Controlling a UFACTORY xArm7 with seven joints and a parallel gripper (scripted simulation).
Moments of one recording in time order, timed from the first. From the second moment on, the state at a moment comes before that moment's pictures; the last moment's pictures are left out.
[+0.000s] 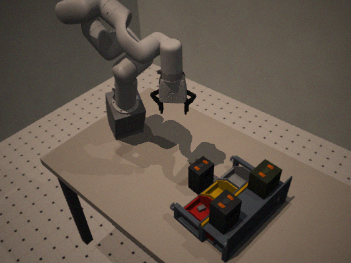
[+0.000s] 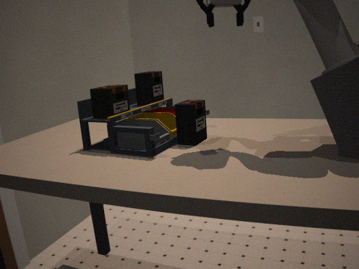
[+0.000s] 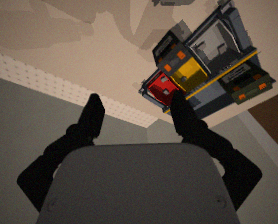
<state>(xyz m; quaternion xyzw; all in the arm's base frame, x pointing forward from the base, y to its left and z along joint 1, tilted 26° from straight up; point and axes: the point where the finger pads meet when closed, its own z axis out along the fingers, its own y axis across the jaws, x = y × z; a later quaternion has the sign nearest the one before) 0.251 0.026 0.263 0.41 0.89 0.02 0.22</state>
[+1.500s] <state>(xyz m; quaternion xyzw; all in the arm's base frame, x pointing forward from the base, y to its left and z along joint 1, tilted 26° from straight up) 0.251 0.026 0.263 0.65 0.73 0.08 0.21</state>
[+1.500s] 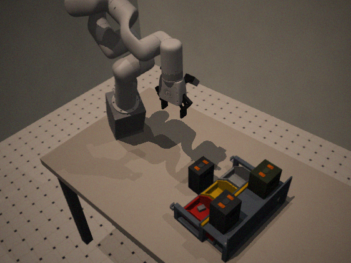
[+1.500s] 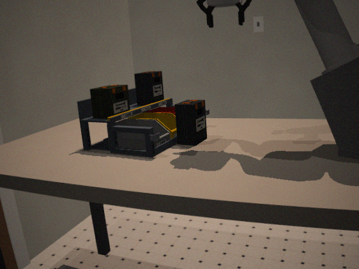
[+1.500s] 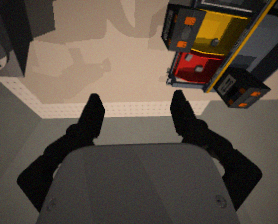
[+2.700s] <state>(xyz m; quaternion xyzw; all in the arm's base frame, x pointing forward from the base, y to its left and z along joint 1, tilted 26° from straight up) 0.251 0.026 0.263 0.83 0.52 0.14 0.17</state>
